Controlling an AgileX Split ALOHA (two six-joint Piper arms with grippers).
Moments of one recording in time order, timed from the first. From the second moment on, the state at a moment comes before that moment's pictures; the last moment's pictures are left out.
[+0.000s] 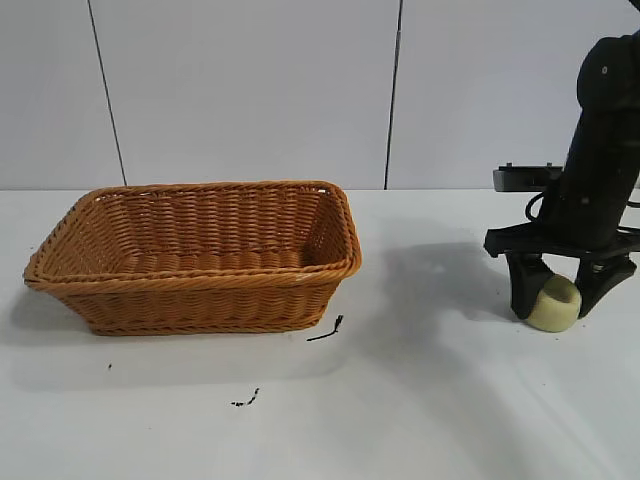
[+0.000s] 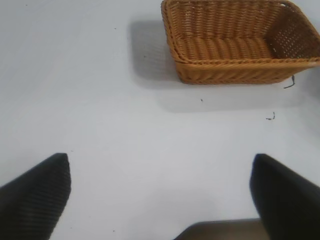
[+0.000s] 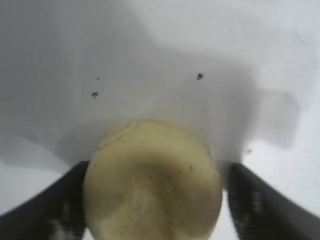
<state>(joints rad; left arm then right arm) -0.04 0.00 -0.50 -0.06 1.07 -0.04 0.05 2.16 -1.40 0.06 0.85 -0.06</state>
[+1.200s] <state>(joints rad) -0.04 0.00 -0.50 -0.06 1.07 -0.04 0.17 2.07 -2.01 0.06 1.21 -0.05</state>
